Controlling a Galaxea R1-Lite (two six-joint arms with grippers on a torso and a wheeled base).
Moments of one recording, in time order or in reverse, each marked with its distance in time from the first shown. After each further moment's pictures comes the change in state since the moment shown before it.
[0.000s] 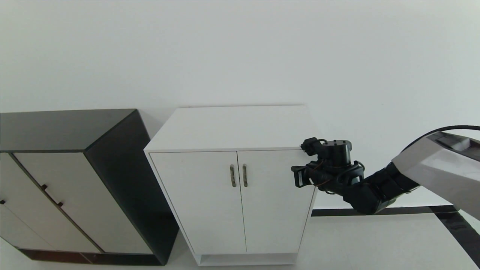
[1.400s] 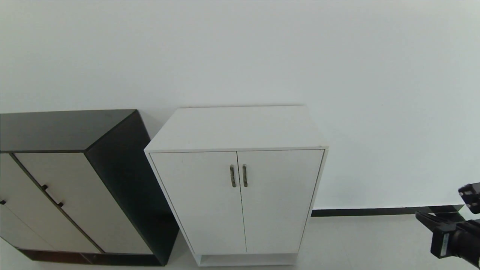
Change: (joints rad) left arm 0.000 0.000 0.000 0.000 0.000 -0.007; right arm -0.346 -0.877 1.067 -0.192 -0.073 -0.058
